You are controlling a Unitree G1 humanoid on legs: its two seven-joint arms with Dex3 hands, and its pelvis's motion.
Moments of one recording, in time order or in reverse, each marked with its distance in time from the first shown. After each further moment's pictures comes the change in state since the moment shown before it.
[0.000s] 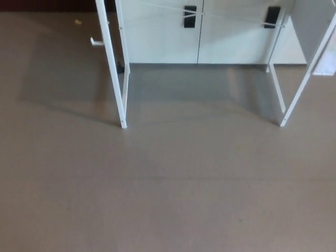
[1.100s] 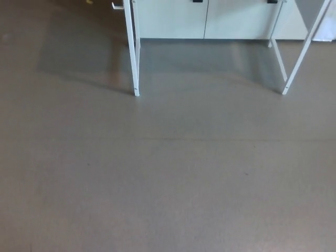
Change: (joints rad) left_arm 0.010 -0.002 0.006 -0.046 -0.002 0.036 -0.013; right_arm -0.076 -0.057 0.149 0.118 -0.064 0.022 0.121
